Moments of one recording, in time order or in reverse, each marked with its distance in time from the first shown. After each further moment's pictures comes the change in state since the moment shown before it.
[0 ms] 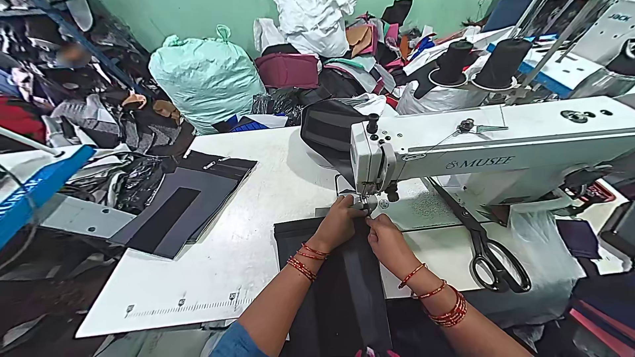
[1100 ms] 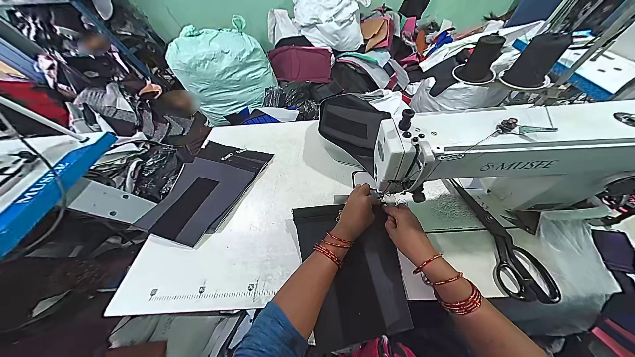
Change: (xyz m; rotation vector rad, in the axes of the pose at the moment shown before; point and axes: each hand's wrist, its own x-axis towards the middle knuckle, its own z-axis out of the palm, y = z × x) left_hand 0.020 -0.007 0.005 -0.003 0.080 -0.105; right_hand 0.024 -0.006 -0.007 0.000 0.017 0.050
